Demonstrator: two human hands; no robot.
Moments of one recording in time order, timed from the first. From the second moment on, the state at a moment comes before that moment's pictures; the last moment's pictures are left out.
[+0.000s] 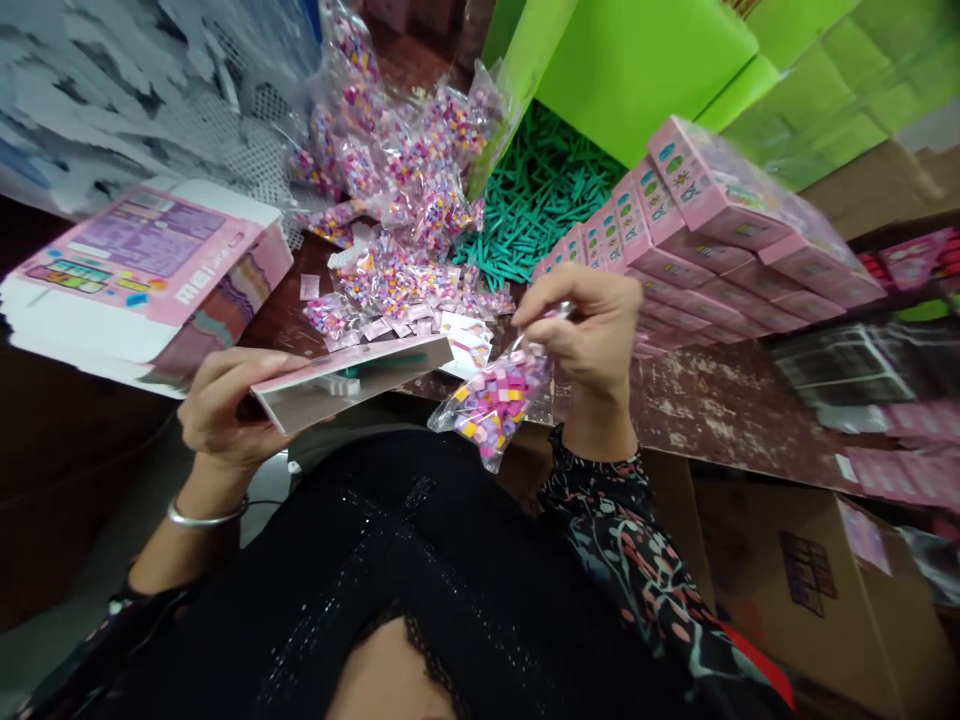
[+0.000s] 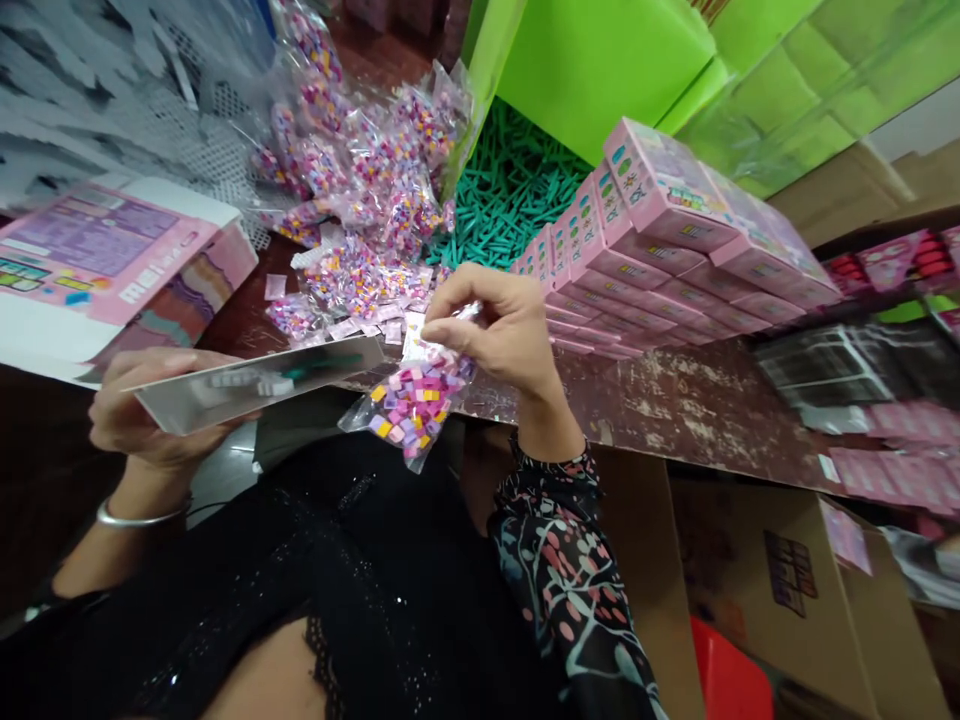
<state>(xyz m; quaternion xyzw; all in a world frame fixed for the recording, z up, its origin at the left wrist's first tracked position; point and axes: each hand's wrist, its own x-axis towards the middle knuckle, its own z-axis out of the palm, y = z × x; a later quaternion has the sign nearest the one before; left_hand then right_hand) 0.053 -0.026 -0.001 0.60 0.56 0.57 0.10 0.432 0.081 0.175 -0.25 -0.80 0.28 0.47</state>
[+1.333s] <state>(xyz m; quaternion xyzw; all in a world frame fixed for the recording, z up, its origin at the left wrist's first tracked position) 0.090 0.000 -0.023 0.53 0.51 0.65 0.19 0.345 0.143 0.141 -0.18 -0.96 0.22 0.07</state>
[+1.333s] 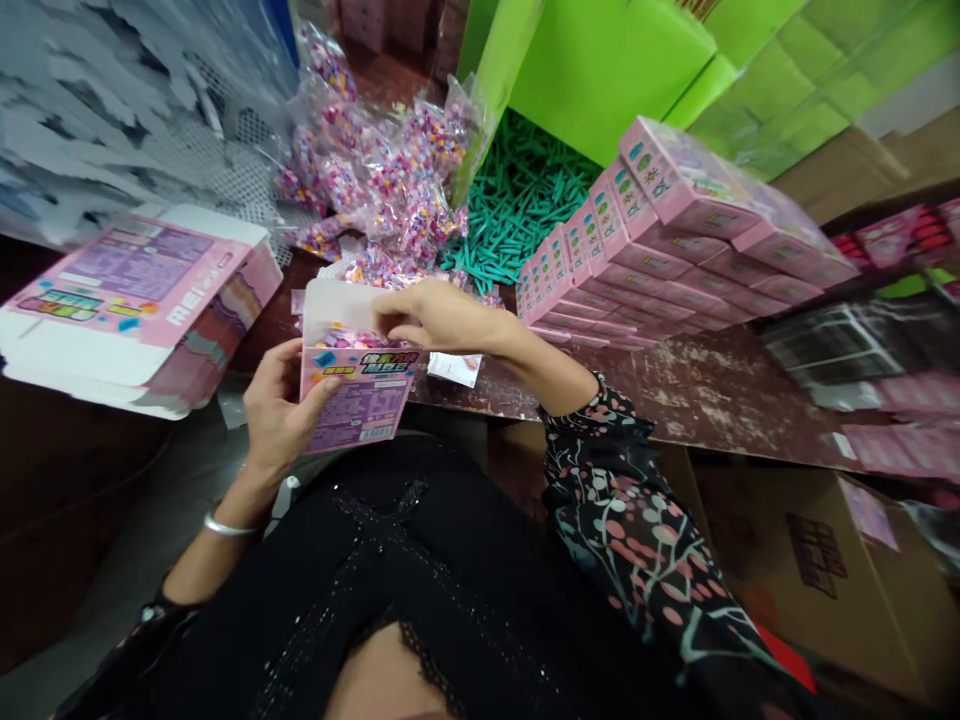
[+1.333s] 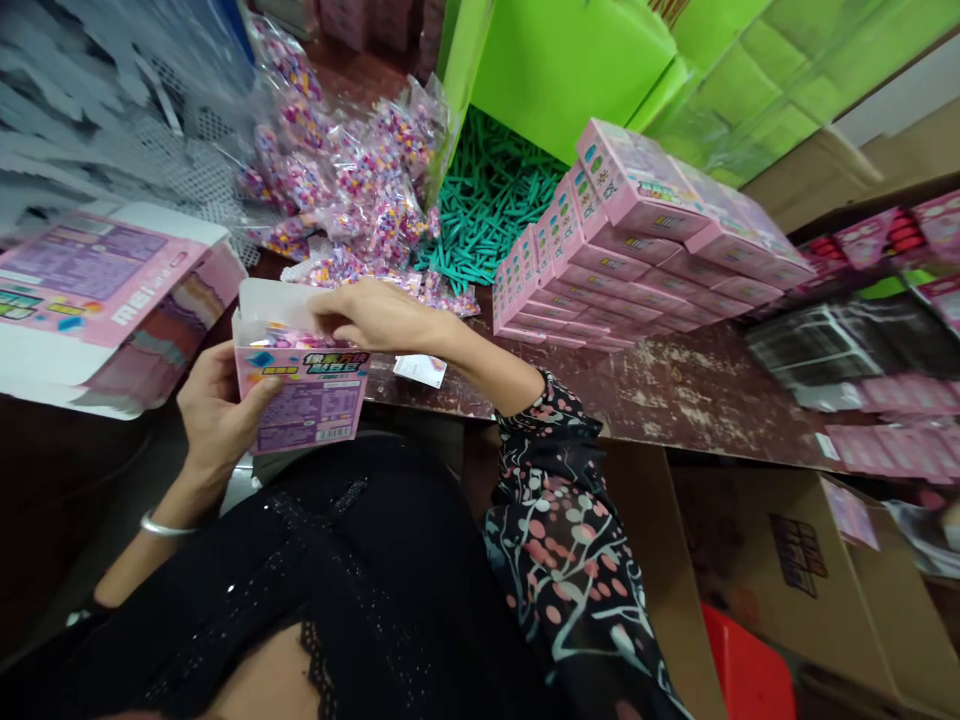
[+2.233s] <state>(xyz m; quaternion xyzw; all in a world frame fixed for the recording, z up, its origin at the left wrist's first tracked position) 0.118 0.001 -0.019 0.53 0.49 0.59 0.37 0.333 0.158 0.118 -0.12 -0.94 0.33 0.02</state>
